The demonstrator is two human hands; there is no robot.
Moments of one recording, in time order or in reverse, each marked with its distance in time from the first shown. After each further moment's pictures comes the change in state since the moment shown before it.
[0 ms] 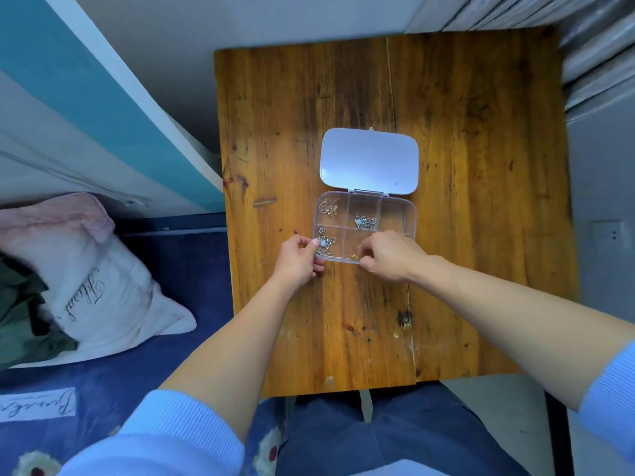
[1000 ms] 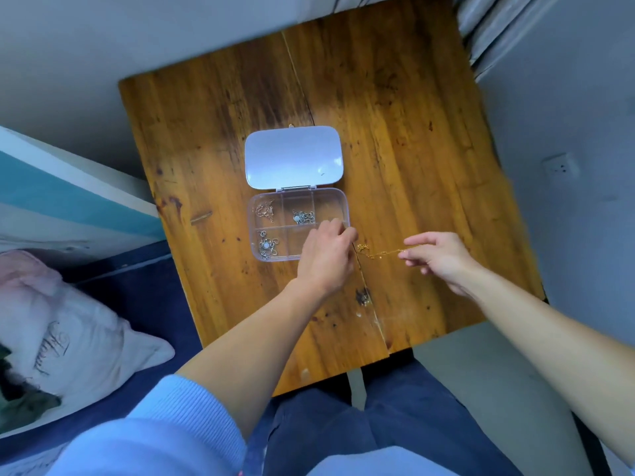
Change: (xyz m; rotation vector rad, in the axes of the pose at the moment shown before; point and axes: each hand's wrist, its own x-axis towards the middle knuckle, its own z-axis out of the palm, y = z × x) left_hand -0.050 0.027 0.115 1.111 -0.076 0.957; right_hand -0.107 0.136 0.033 1.190 0.301 0.559
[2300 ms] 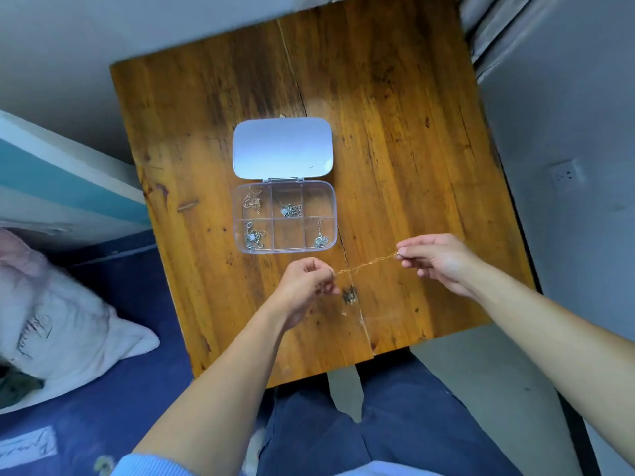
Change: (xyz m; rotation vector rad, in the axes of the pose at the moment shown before) left_hand -0.041 0.001 0.025 -1.295 -0.210 -0.755; right_hand 0.011 0.011 -0.028 0.150 -0.187 0.074
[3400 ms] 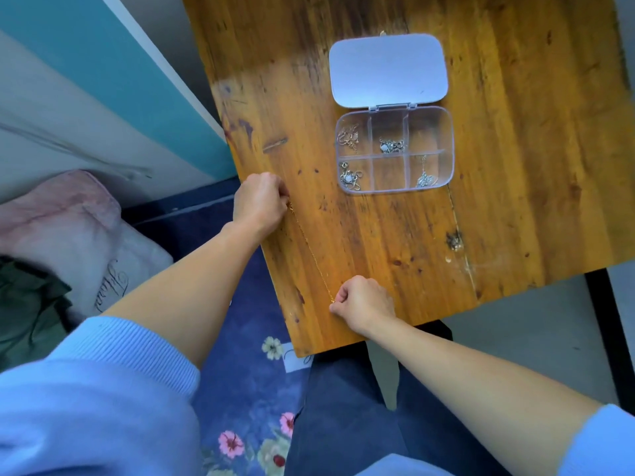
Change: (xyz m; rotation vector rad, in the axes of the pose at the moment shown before) left_hand 0.015 0.007 -0.230 1.153 0.431 0.382; right_hand -0.036 0.110 0.324 -0.881 0.077 -0.089
